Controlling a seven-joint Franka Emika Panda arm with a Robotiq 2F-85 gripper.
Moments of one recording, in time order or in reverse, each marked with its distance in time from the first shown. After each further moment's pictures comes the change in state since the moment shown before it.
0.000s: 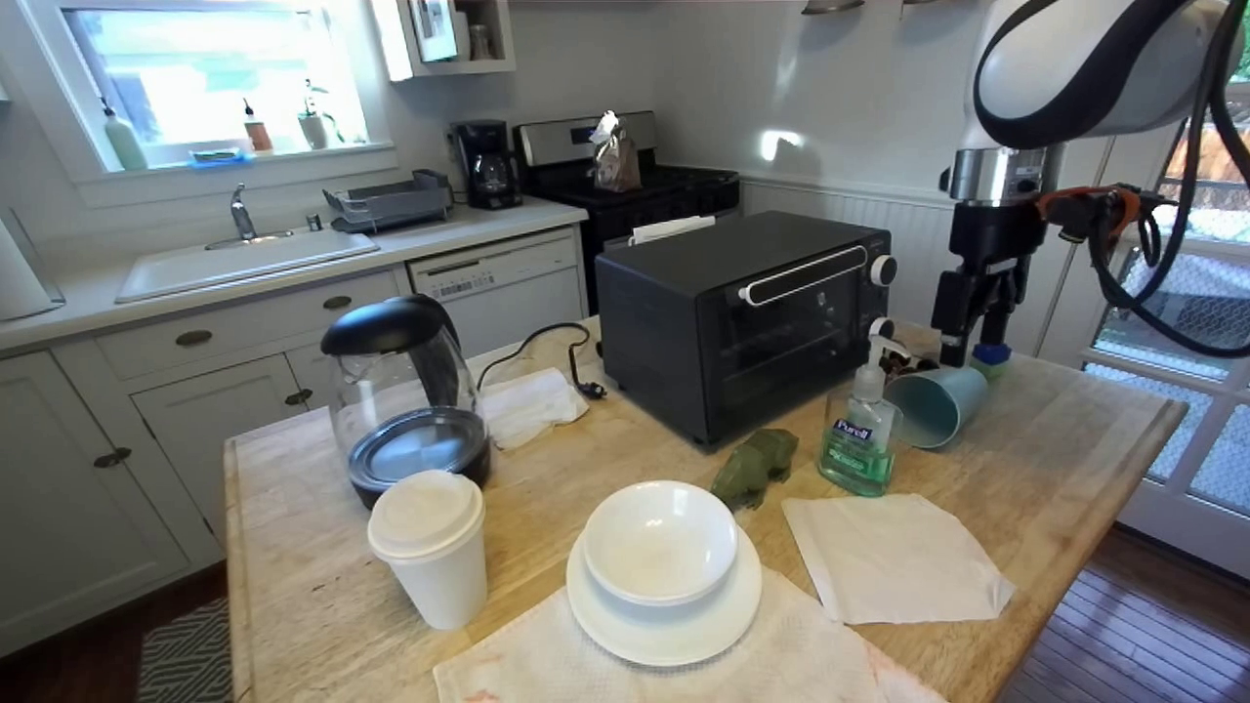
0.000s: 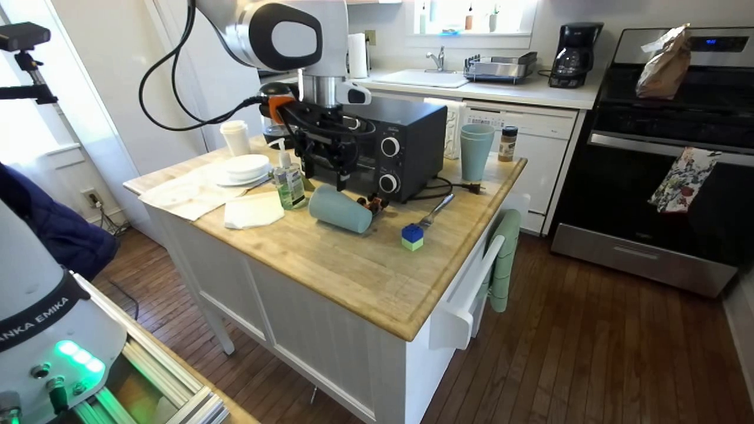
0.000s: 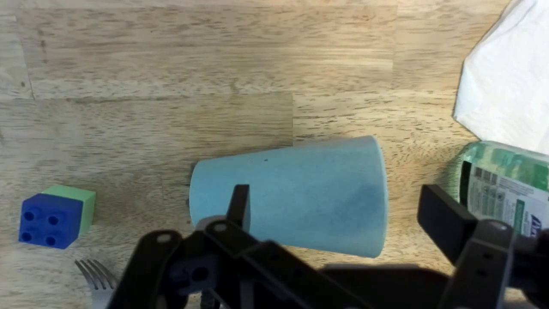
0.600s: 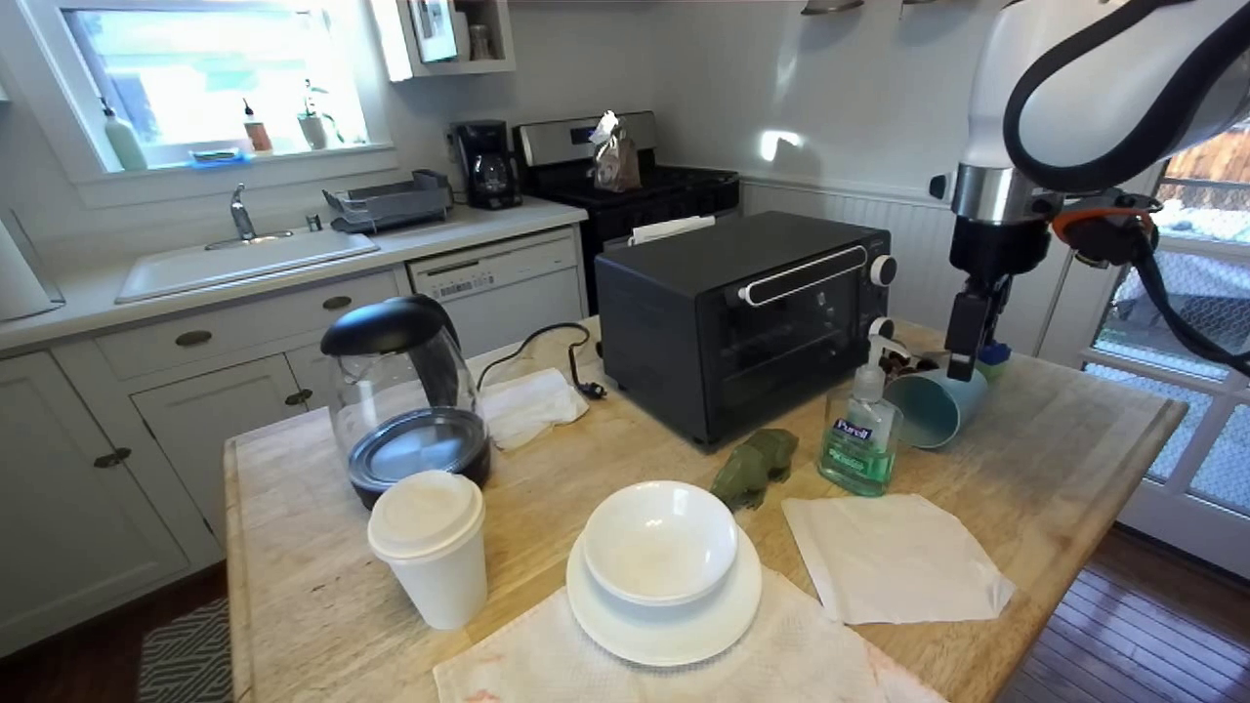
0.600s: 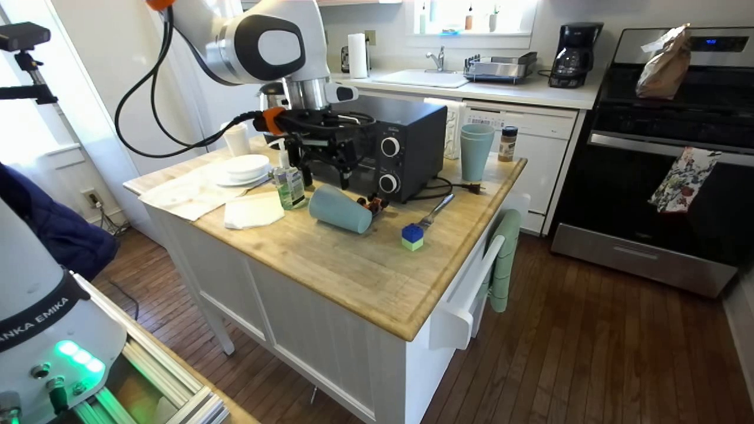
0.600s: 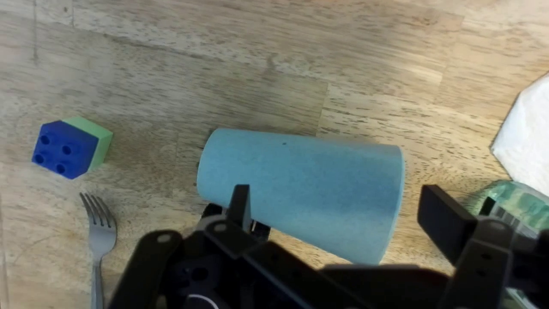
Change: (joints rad) arm 0.023 -0.033 0.010 -0.095 -0.186 0.166 -0.044
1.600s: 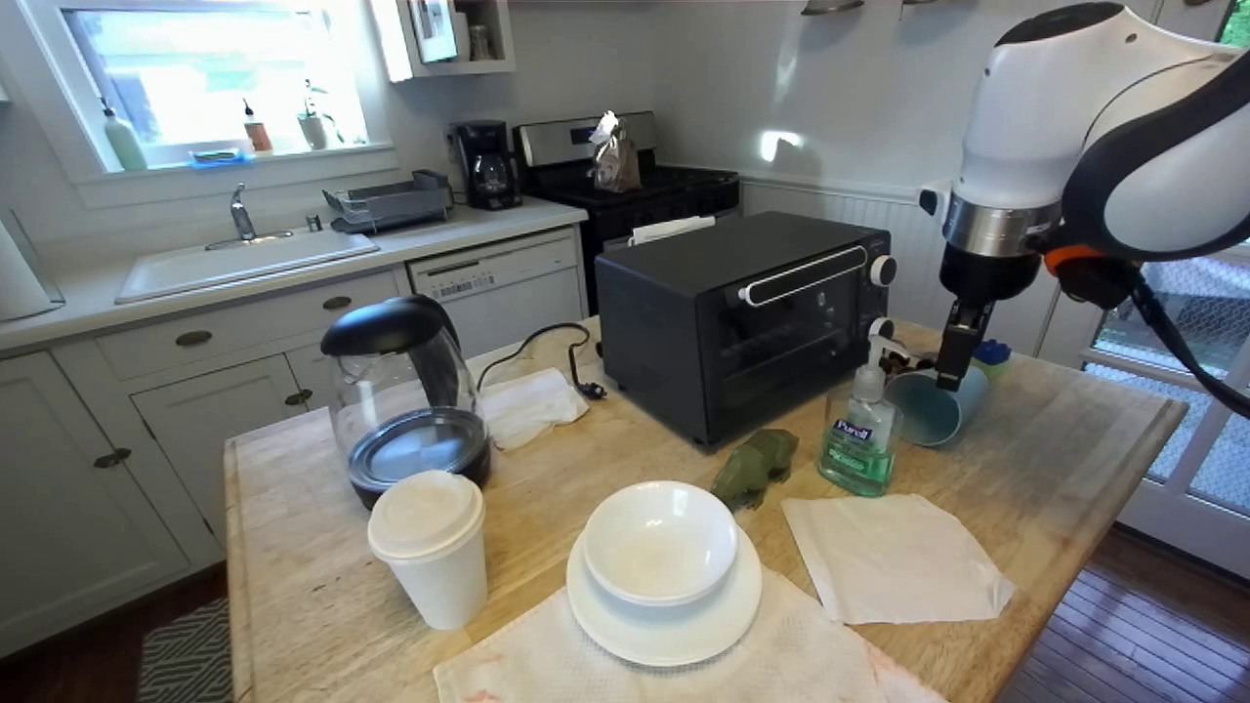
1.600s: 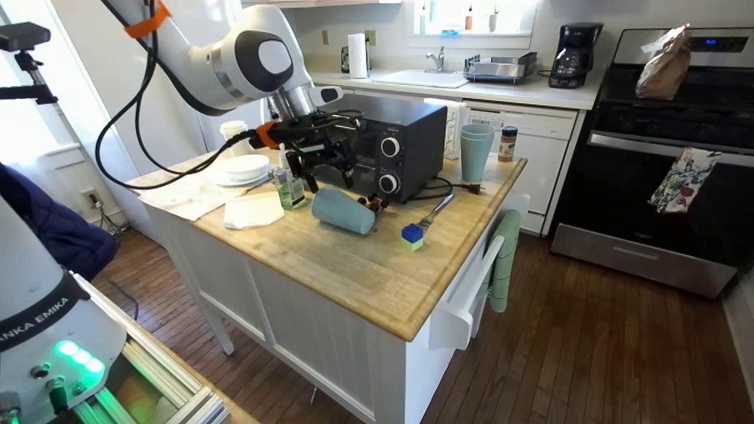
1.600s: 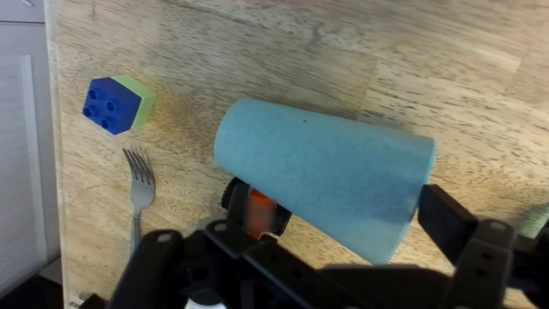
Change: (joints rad) arm 0.033 0.010 -0.022 -0.068 -0.412 0.186 0.329
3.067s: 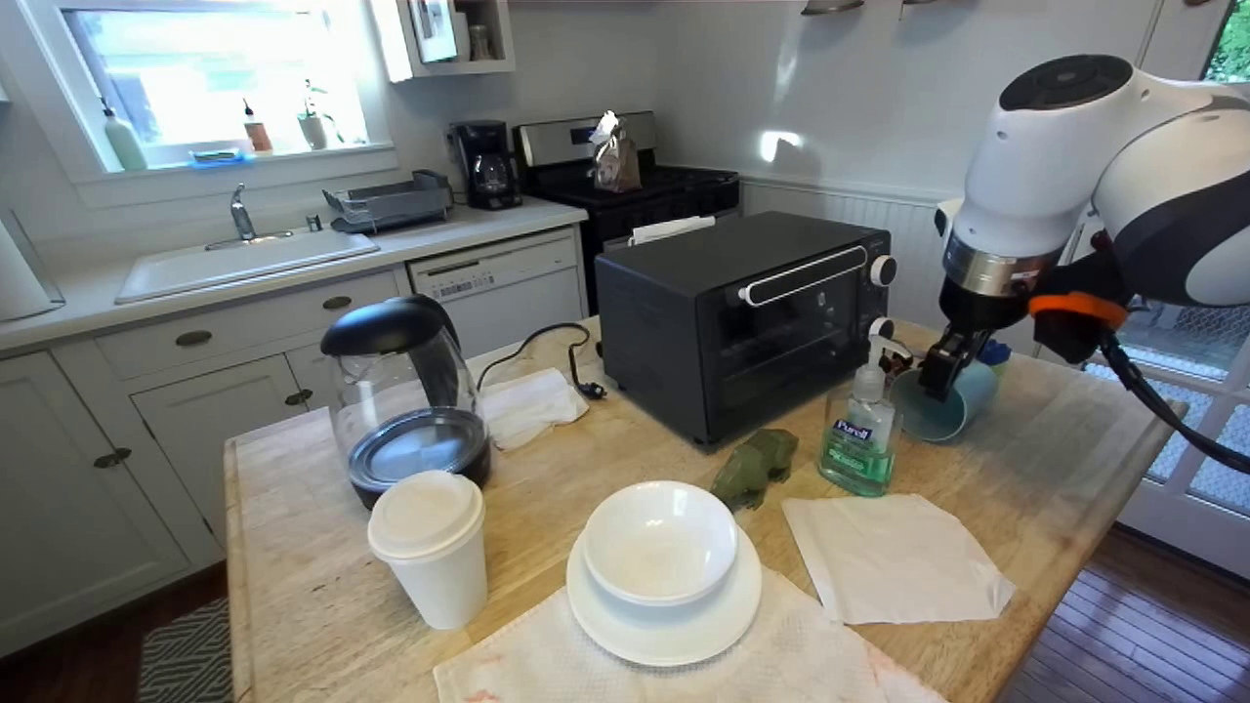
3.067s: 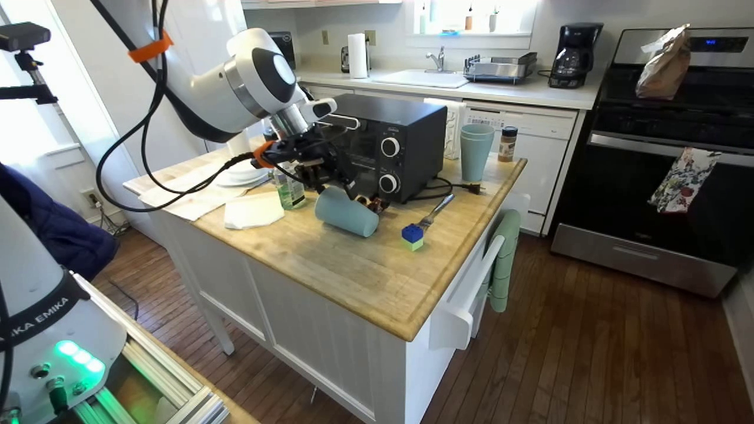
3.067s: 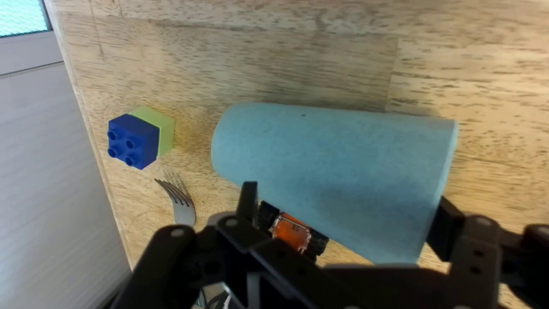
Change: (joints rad) arm 0.002 0.070 -0.040 0.003 -0.412 0.094 0.588
